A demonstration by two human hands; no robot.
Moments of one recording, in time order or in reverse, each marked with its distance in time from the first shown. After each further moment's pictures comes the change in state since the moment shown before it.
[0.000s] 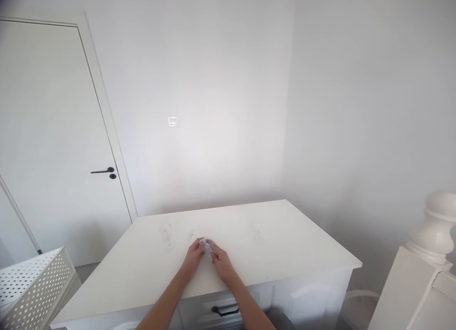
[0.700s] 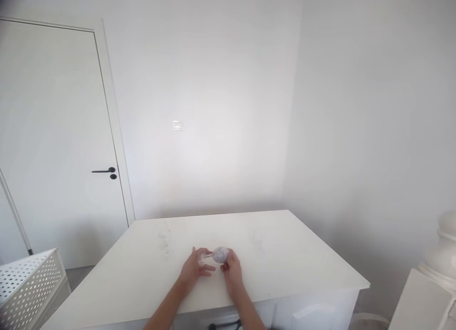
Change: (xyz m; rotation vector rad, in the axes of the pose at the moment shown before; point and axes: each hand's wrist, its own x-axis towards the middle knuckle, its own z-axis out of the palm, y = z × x) left_hand -0.007 0.006 -0.001 -0.179 -0.148 -0.223; right_hand -0.001 -0.006 -0.012 0.438 0.304 0.109
